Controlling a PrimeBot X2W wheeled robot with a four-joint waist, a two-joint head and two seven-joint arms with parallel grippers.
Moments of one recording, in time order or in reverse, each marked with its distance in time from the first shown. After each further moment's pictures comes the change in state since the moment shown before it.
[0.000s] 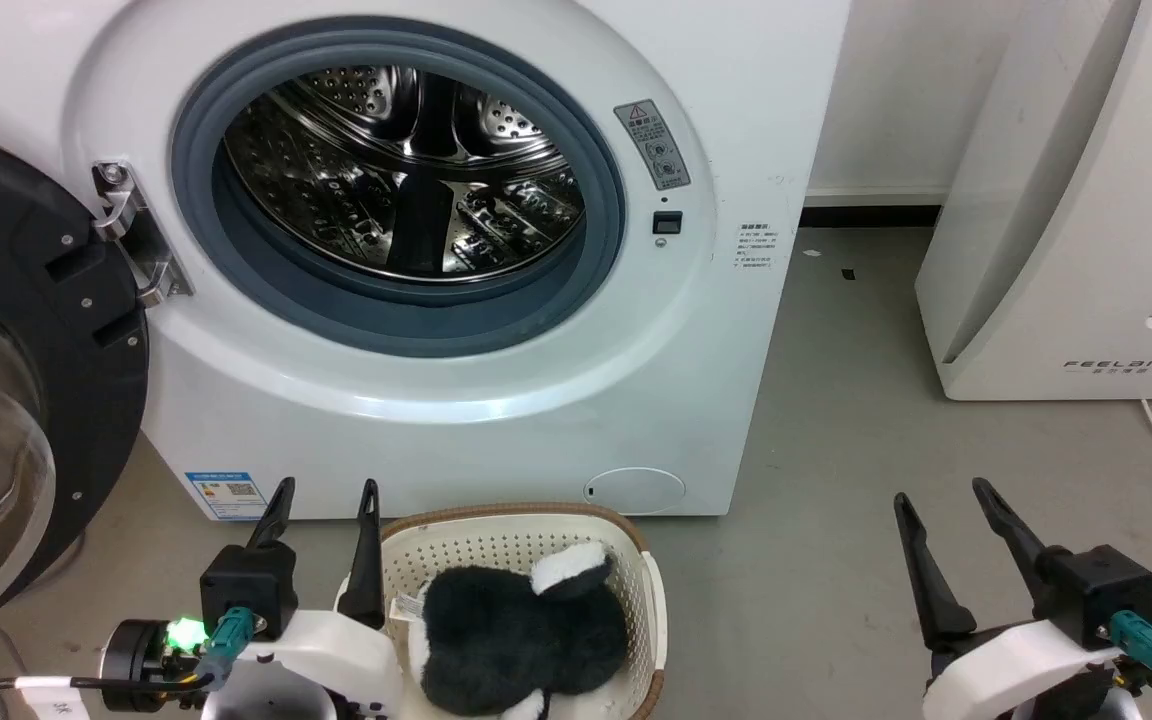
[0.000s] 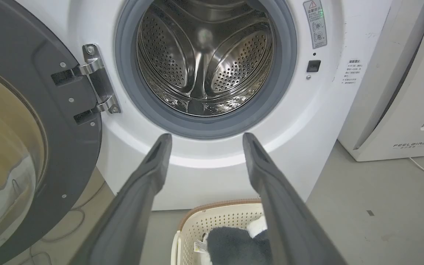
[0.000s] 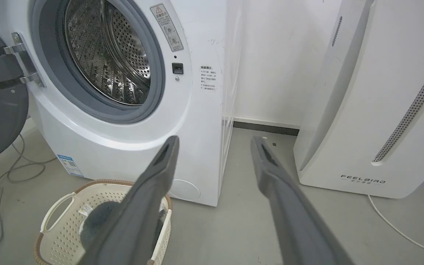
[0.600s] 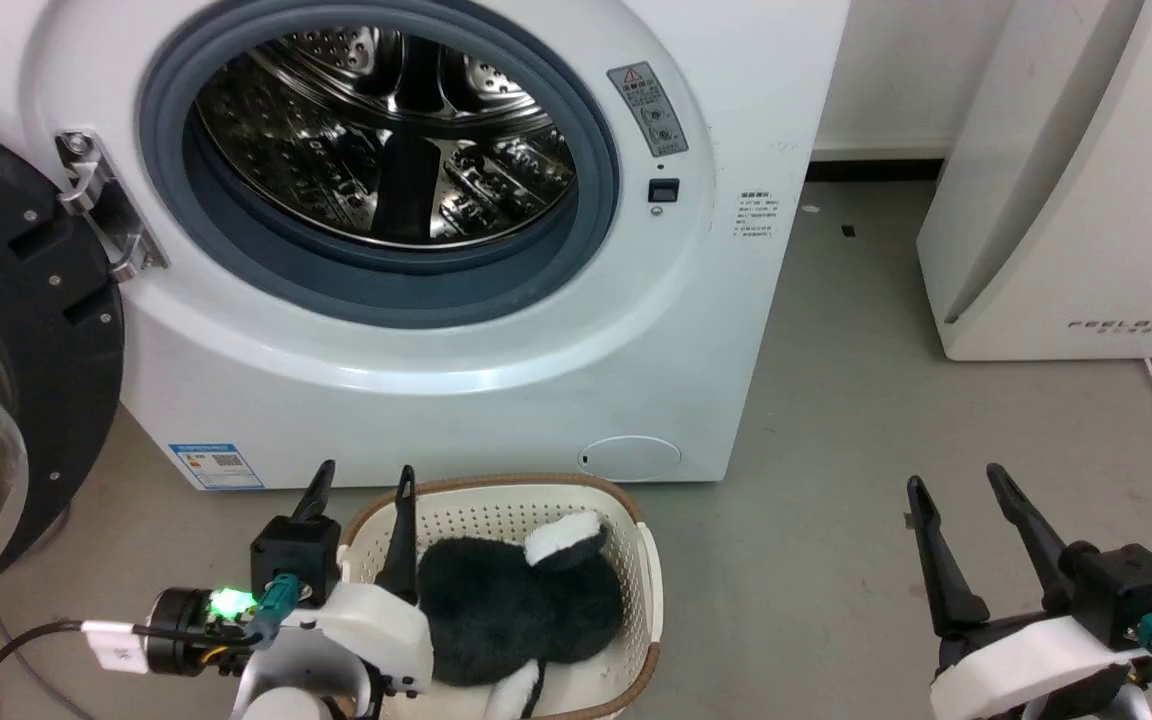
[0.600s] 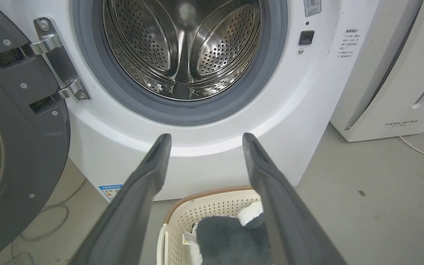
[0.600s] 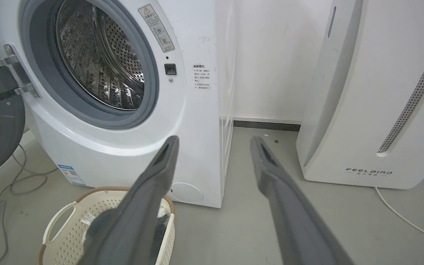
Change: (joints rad) left arm -0.089 0.000 -0.050 0.140 0.001 0.008 -0.036; right arm -0.002 0.000 -0.008 -0.016 0.053 0.000 -0.038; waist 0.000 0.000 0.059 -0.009
